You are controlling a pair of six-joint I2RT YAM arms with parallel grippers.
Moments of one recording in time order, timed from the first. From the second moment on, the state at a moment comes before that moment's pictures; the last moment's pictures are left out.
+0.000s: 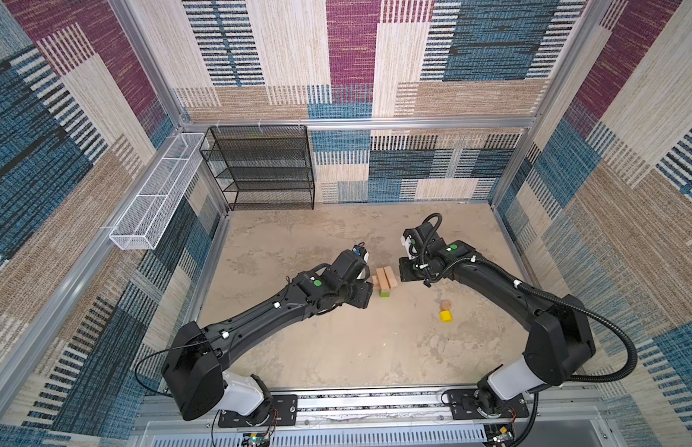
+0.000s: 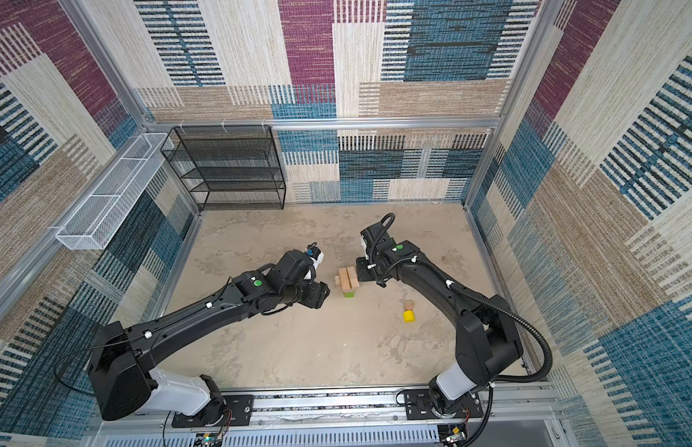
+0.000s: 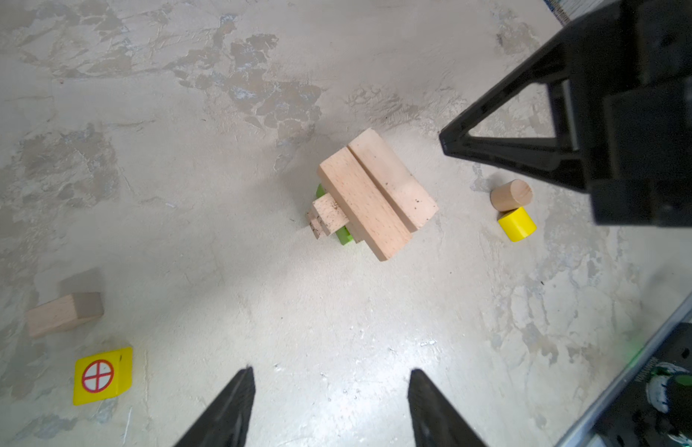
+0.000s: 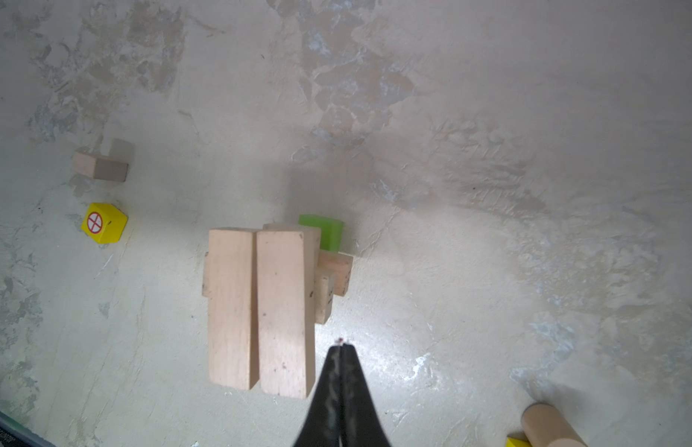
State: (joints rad) left arm -0.84 1.43 1.14 -0.58 -0.07 -0.36; right arm 0.50 1.56 1.23 -0.73 -0.07 0.35
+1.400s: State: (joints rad) left arm -0.83 1.41 1.13 -0.58 -0.07 -0.37; right arm 0.49 1.64 1.25 -0.72 -0.17 0.30
